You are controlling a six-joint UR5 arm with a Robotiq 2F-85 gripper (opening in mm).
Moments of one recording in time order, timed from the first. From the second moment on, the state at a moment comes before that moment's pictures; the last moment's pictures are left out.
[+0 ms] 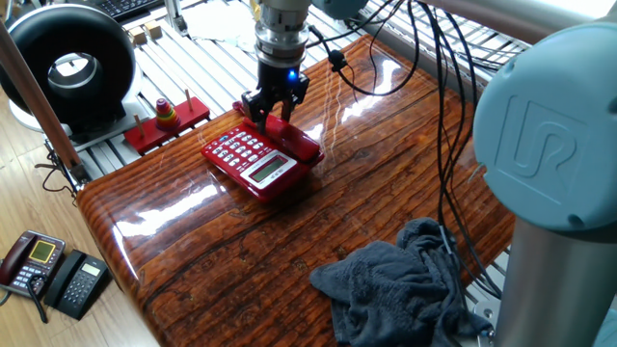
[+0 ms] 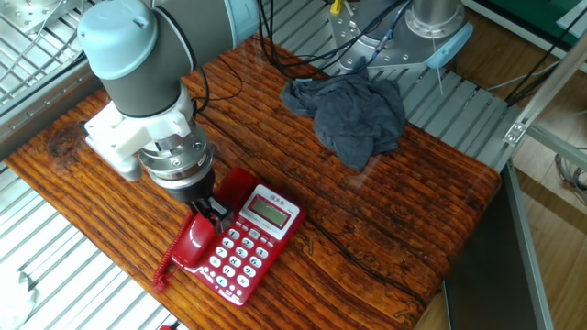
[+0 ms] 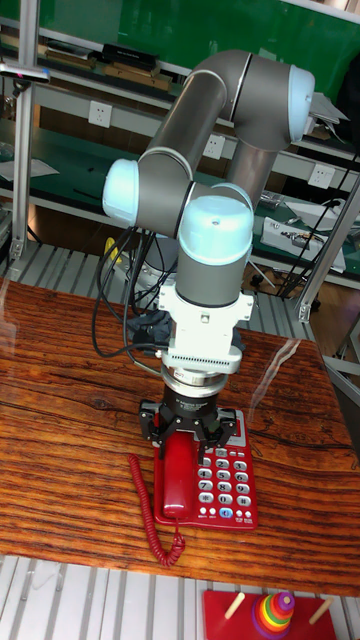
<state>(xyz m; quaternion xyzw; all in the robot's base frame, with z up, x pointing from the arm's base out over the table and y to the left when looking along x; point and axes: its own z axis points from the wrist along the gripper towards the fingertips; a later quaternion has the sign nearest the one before) 0.637 0.052 0.056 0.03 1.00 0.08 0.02</state>
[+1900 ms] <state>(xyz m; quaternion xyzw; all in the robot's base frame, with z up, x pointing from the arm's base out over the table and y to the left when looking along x) 0.640 0.017 0.088 0.00 1.00 0.05 0.02</state>
